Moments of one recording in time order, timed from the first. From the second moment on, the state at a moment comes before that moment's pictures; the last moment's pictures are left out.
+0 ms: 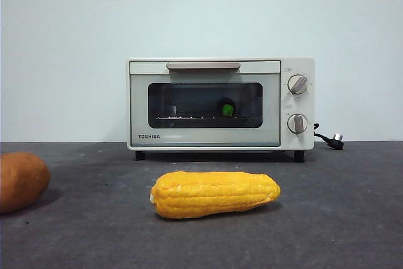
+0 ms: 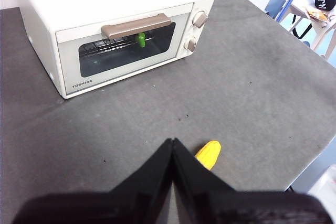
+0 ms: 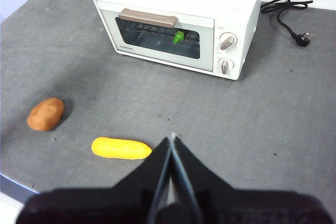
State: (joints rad) left arm -0.20 0.89 1.35 -1.01 0.45 0.02; right arm 0.42 0.84 1.65 -1.35 -0.03 0.05
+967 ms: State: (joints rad) left arm -0.21 0.87 1.35 -0.78 0.45 0.04; right arm 0.42 1.07 1.65 -1.35 -0.02 0.05
